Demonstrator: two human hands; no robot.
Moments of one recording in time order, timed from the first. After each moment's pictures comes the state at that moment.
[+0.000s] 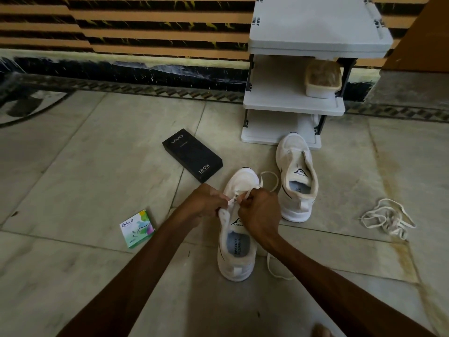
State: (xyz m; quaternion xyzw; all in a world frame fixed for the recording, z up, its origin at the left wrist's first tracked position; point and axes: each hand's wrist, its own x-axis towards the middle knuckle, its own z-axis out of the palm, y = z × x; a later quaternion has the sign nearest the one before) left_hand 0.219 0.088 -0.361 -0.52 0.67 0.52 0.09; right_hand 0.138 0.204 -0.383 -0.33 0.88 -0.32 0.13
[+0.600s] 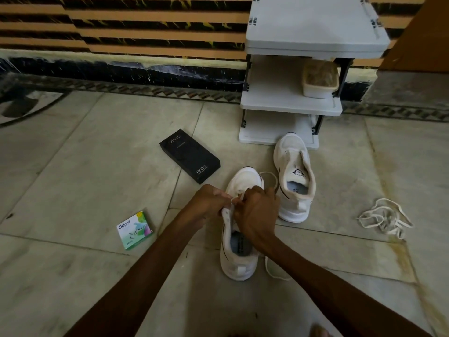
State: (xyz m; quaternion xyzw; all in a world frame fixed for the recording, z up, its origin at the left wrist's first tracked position) left_hand 0.214 0.097 -0.358 -0.49 0.65 0.59 0.03; right_hand 0.140 0.200 -0.381 -0.35 0.92 -0.17 0.05
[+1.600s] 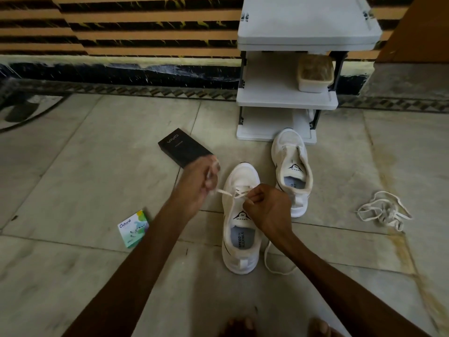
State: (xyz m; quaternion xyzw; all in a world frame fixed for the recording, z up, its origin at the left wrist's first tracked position) left_hand 0.215 0.094 -0.316 -0.41 0.51 0.73 -0.21; right_hand 0.117 0.233 -0.381 -0.31 0.84 -0.42 0.15
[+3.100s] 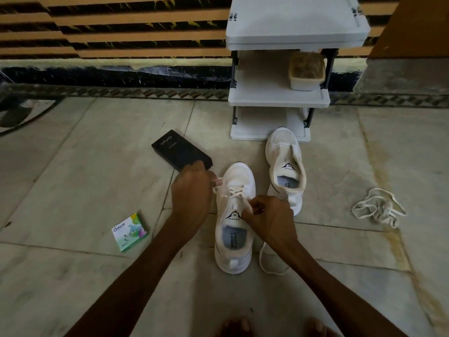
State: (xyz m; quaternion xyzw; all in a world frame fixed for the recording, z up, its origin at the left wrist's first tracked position) left_hand 0.217 0.108 -0.339 -0.39 0.91 0.04 -0.11; right_hand 0.111 0.259 -0.380 -0.34 0.84 -0.37 0.20
